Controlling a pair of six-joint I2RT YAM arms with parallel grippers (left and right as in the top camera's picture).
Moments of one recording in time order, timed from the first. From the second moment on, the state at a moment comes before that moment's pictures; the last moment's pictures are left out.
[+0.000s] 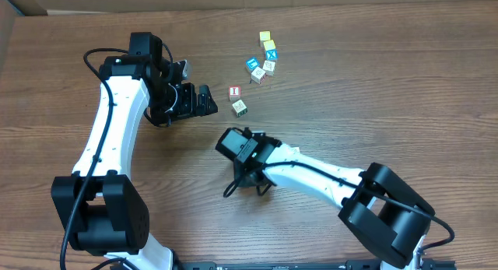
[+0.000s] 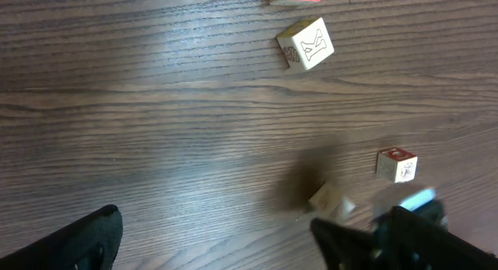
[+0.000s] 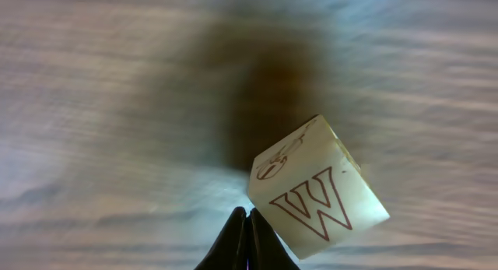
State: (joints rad) left arm 0.00 1.79 1.52 -1.15 0.35 -0.08; right arm 0.93 1.96 1.29 -0.73 0.04 0.88
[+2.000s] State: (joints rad) left arm 0.00 1.79 1.52 -1.15 0.35 -0.08; right arm 0.85 1.96 1.29 -0.67 0.12 0.76
